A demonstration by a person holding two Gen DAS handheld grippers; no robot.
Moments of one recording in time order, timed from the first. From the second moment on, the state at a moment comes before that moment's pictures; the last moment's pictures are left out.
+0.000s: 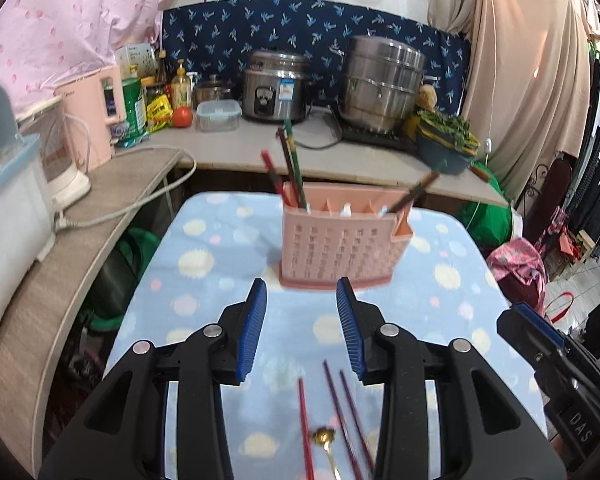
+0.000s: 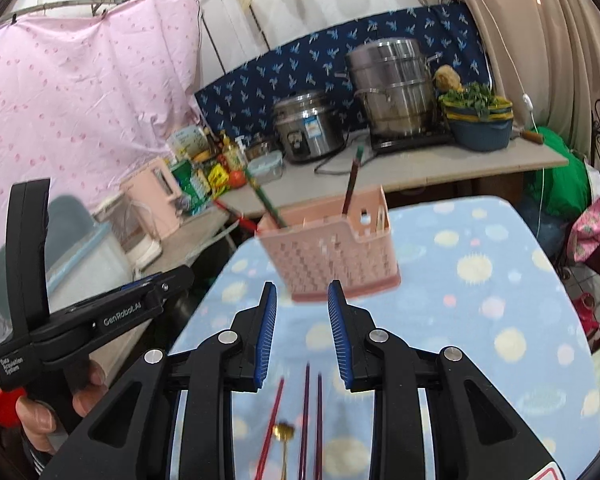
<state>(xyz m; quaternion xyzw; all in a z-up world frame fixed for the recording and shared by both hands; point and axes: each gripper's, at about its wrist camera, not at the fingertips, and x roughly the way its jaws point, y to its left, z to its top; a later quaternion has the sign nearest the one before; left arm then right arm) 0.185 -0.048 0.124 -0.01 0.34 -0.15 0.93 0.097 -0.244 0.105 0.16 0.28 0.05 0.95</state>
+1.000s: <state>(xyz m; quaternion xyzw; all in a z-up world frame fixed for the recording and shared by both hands) 0.051 -0.011 -0.033 0.01 0.46 -0.14 0.88 -0.009 -0.194 -0.046 0.10 0.44 0.03 0.89</state>
